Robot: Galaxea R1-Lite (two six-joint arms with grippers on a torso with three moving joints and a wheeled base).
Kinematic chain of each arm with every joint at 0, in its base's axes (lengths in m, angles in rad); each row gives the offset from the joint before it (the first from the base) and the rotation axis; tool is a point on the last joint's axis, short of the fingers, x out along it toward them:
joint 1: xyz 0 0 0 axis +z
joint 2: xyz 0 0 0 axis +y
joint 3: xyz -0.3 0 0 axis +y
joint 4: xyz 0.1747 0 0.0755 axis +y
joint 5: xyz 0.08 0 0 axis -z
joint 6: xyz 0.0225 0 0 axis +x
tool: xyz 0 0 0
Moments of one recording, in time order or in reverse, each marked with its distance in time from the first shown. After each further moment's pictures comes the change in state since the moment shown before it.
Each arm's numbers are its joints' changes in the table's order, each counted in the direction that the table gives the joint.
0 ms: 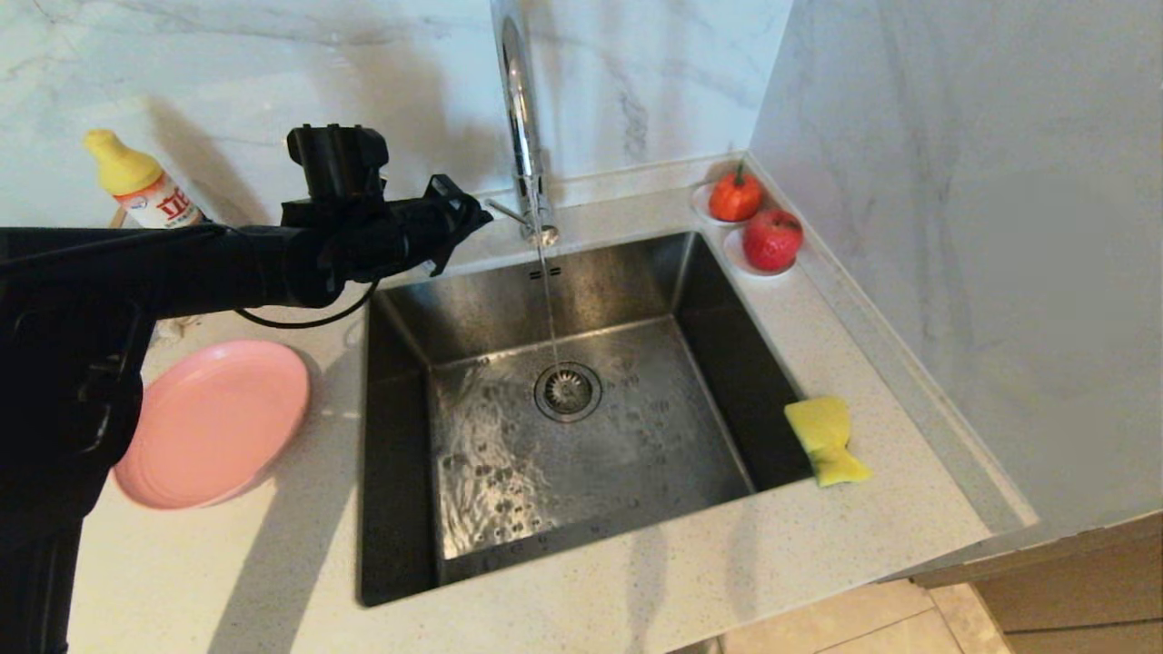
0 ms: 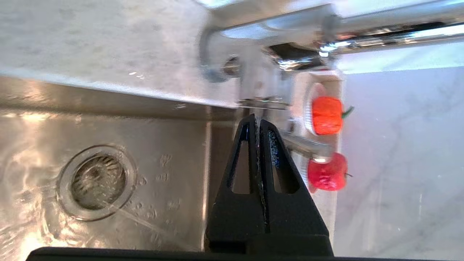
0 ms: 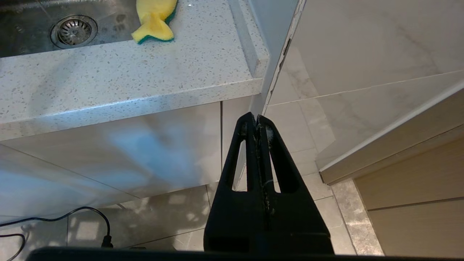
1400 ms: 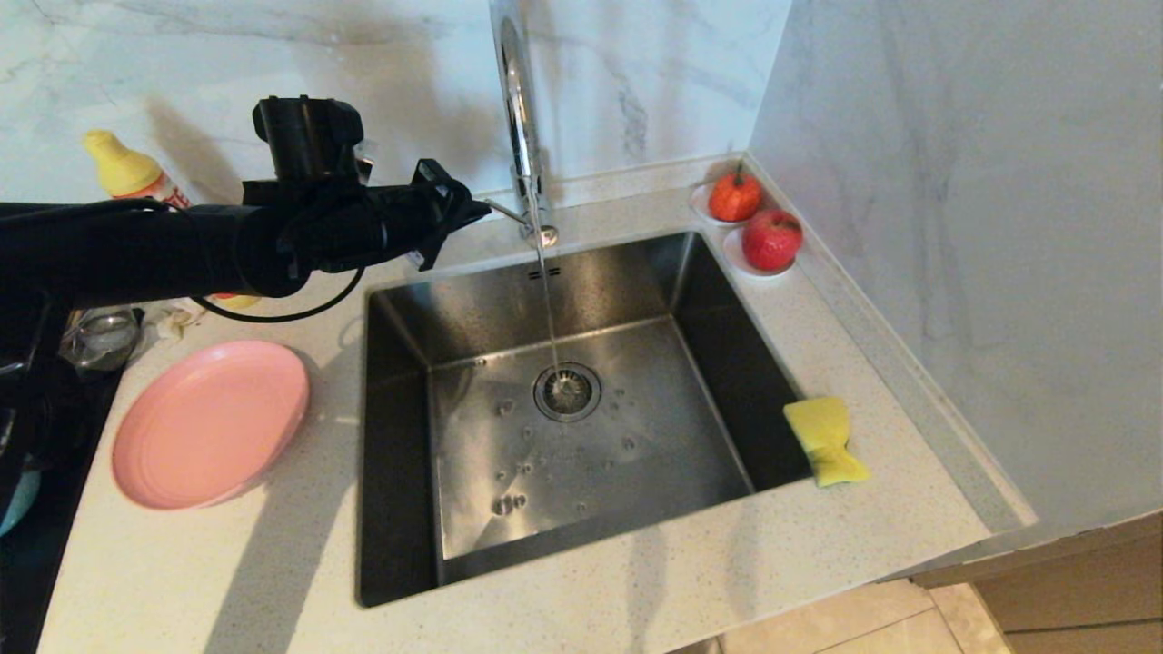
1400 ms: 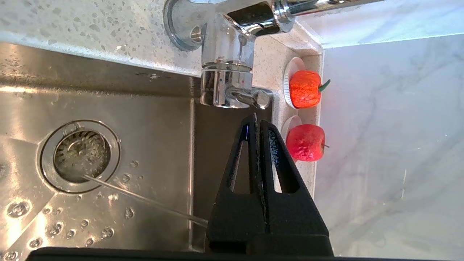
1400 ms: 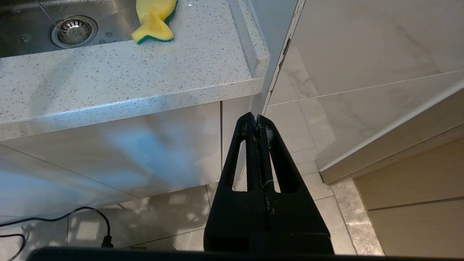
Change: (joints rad) left arm -0.003 -0.107 0.092 0.030 0.066 -0.003; right arm 0.000 0.000 0.000 0.000 0.000 0.000
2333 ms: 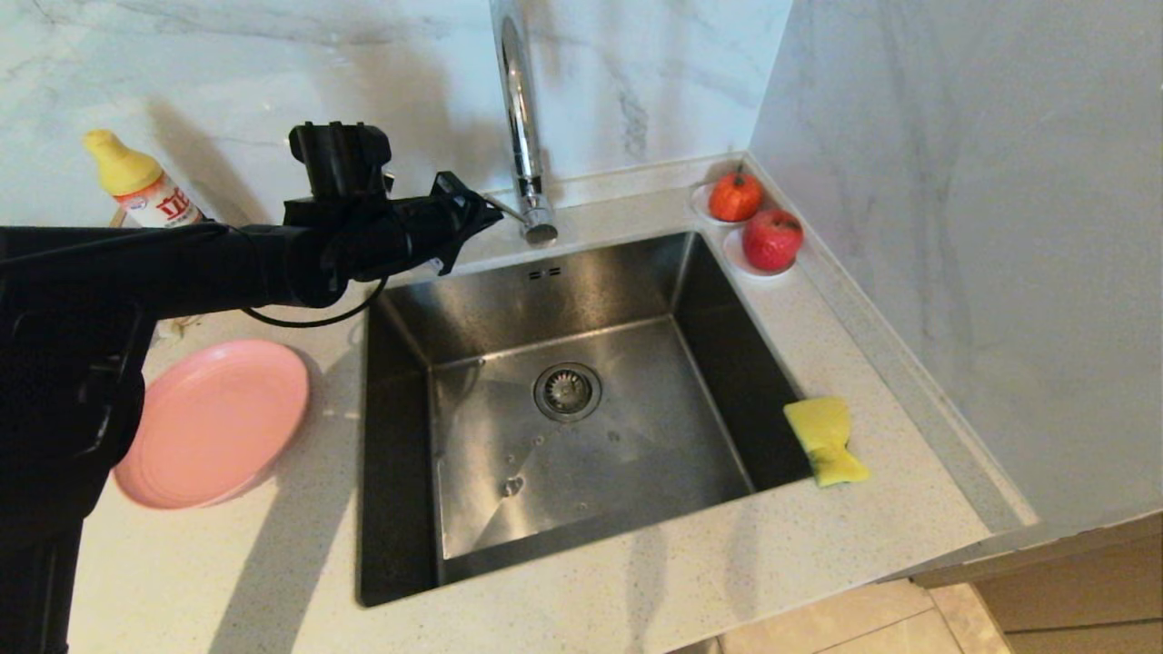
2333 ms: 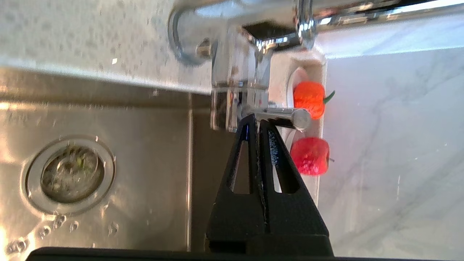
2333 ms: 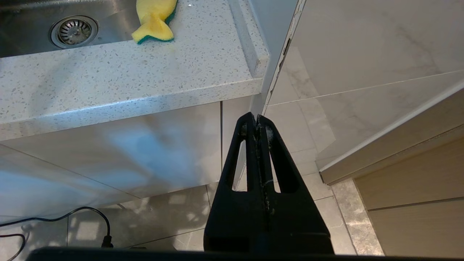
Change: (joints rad) left arm -0.005 0.107 -0.095 -0.053 -0.005 -0.029; right arm 0.000 0.000 0.000 0.000 0.000 0.000
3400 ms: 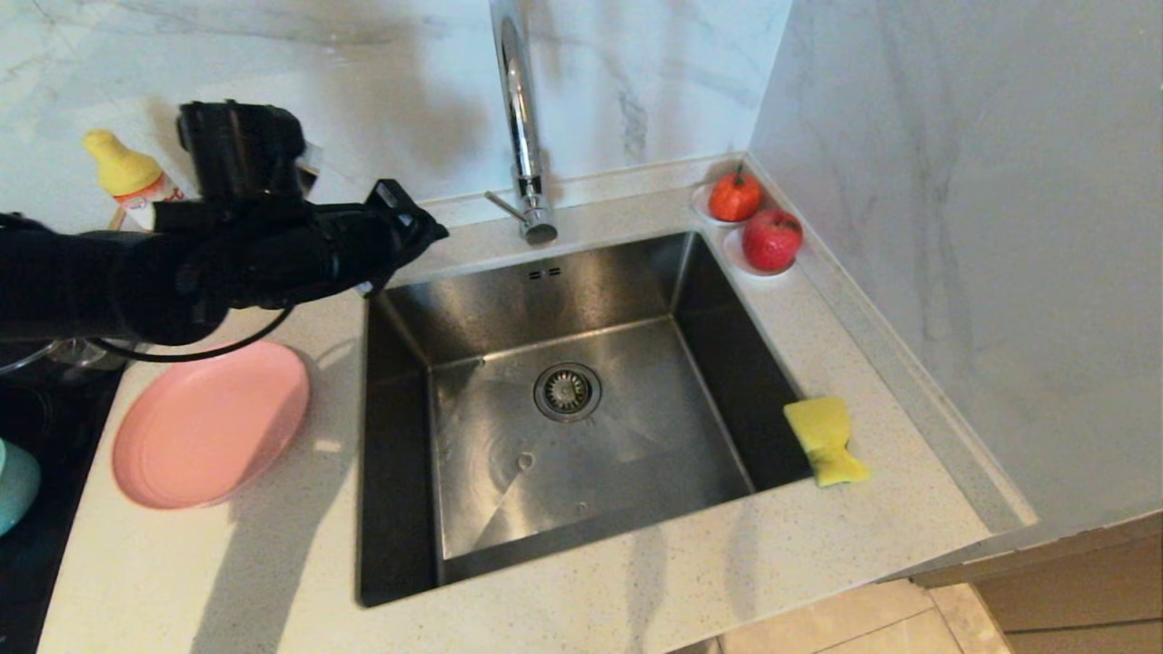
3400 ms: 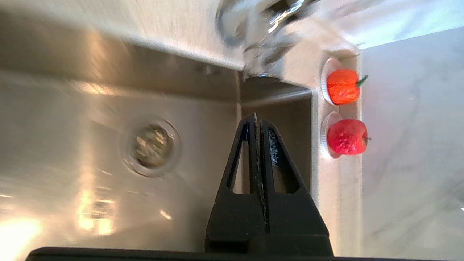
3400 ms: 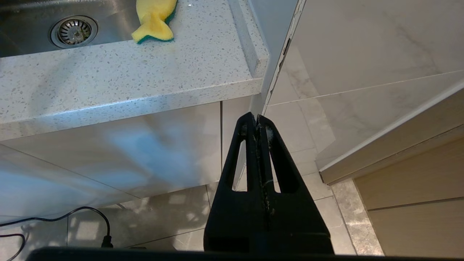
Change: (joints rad) left arm -0.009 -0.388 0.513 -0.047 -0.182 0.187; right arm 0.000 0.000 0.000 0.000 0.000 0.000
